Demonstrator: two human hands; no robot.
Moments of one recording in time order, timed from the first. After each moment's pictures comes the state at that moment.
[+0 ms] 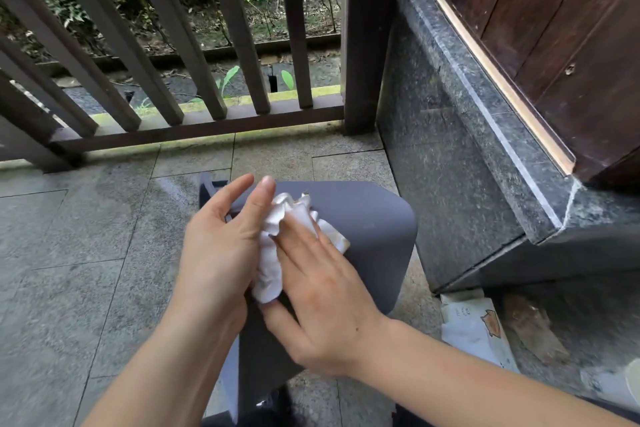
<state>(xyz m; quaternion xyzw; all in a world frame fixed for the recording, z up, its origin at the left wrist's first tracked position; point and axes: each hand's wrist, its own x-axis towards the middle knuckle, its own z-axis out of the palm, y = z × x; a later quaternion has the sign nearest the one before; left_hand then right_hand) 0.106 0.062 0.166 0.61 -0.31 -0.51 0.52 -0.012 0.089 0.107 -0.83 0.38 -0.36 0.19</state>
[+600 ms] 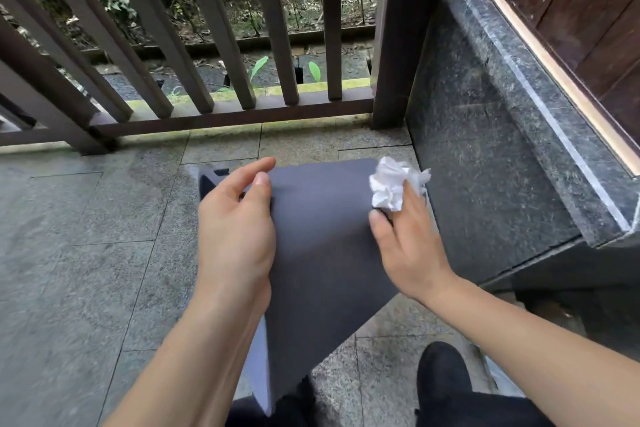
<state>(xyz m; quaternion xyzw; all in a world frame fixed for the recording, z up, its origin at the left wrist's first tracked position) 0.134 0.060 0.166 0.66 -0.30 -0.42 0.55 -0.054 0.040 0.063 -0.71 0.56 -0.34 0.25</state>
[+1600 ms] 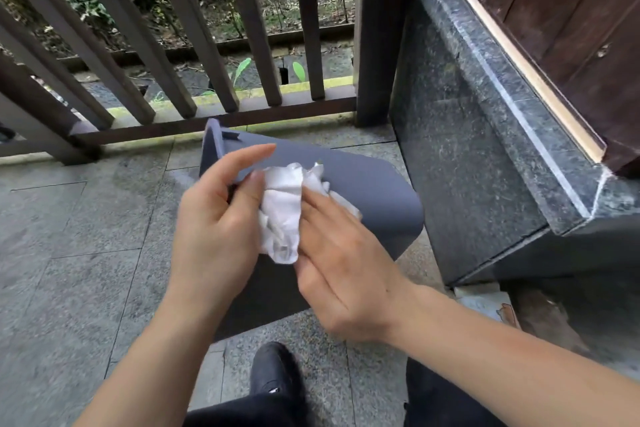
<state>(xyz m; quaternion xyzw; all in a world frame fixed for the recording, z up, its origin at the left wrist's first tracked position) 0.131 0.063 0.165 0.58 -0.53 -0.33 0.52 -0.021 0.068 0.119 -0.85 0.33 -0.36 0.20</state>
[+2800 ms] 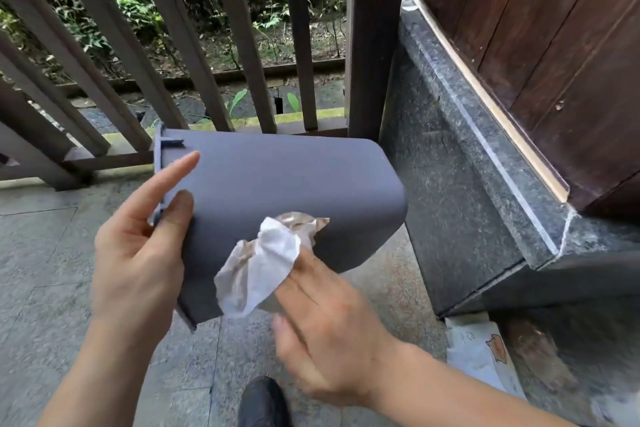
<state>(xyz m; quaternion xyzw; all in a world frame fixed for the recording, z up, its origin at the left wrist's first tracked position) 0.191 0.052 0.166 0.57 -0.51 -0.28 0.58 -0.016 0.090 0.128 -0.85 0.32 -0.39 0.15</state>
